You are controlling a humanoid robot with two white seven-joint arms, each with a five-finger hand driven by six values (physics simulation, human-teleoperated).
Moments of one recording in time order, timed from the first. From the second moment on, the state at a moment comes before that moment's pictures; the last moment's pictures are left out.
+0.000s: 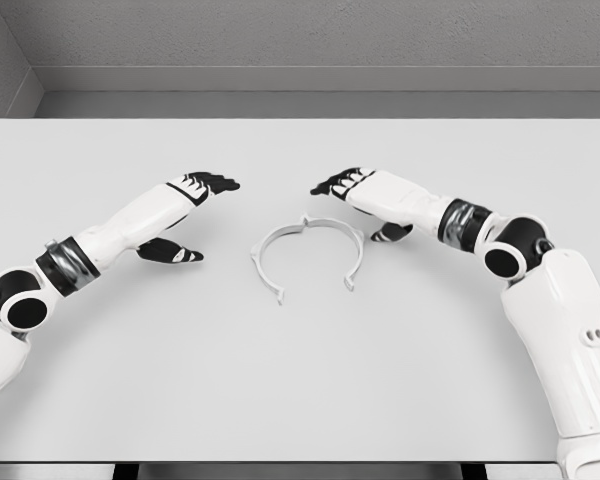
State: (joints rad) left arm -0.33 0.52 -0.38 -1.35 -0.44 -0.61 -0.20; right arm -0.49 -0.23 0.24 -1.28 0.85 -0.61 0.56
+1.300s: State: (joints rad) left arm -0.34 0.56 -0.37 -1.35 -0.44 -0.61 -0.20; right arm -0.43 -0.25 0.25 -1.39 0.86 -0.61 0.56
